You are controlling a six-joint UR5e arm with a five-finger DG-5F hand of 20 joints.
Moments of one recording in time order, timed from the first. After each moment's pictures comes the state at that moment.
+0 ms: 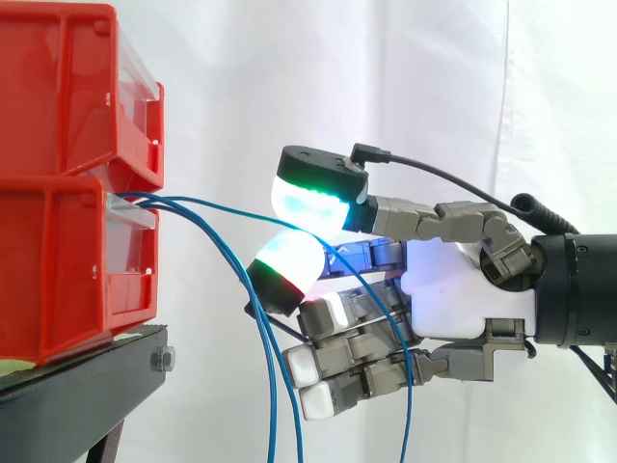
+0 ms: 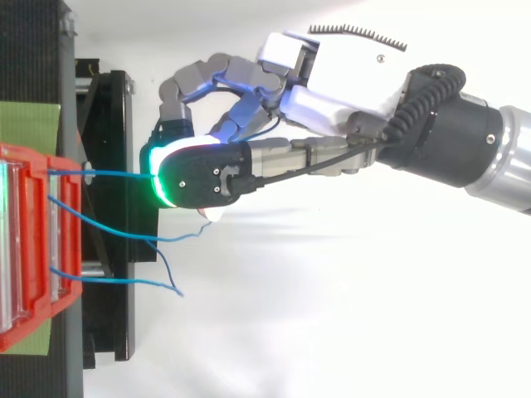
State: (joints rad) arm 0.16 -2.34 -1.17 -2.74 -1.18 -0.03
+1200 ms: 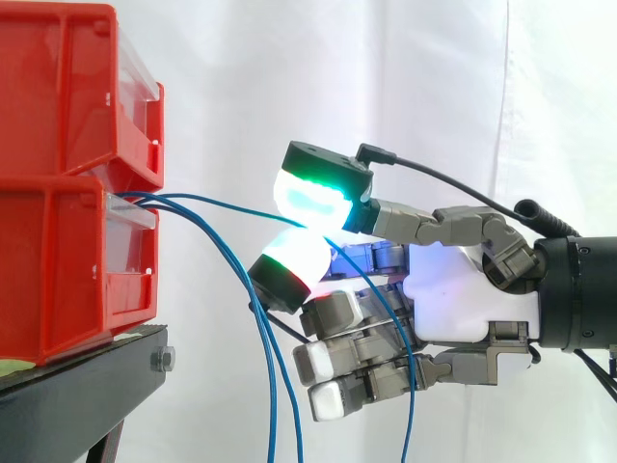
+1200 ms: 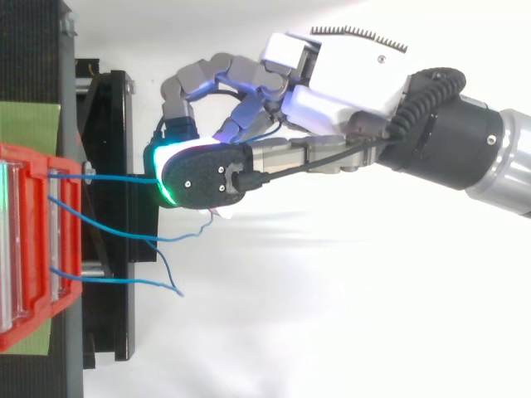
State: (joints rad) arm 0.17 -2.34 -1.17 -2.75 -1.17 0.02
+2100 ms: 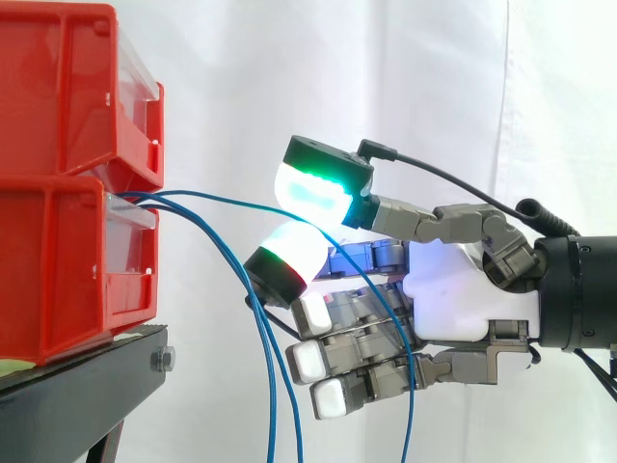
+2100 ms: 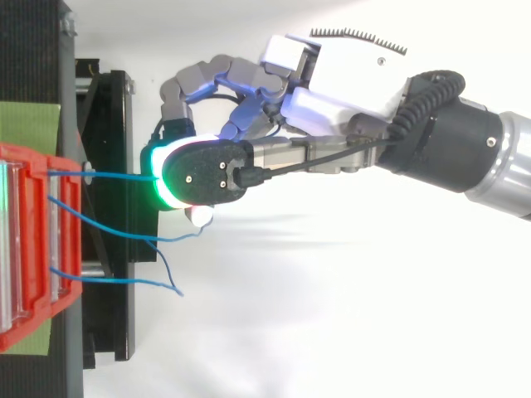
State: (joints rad) arm 0.17 -2.34 -1.17 -2.75 -1.16 0.03
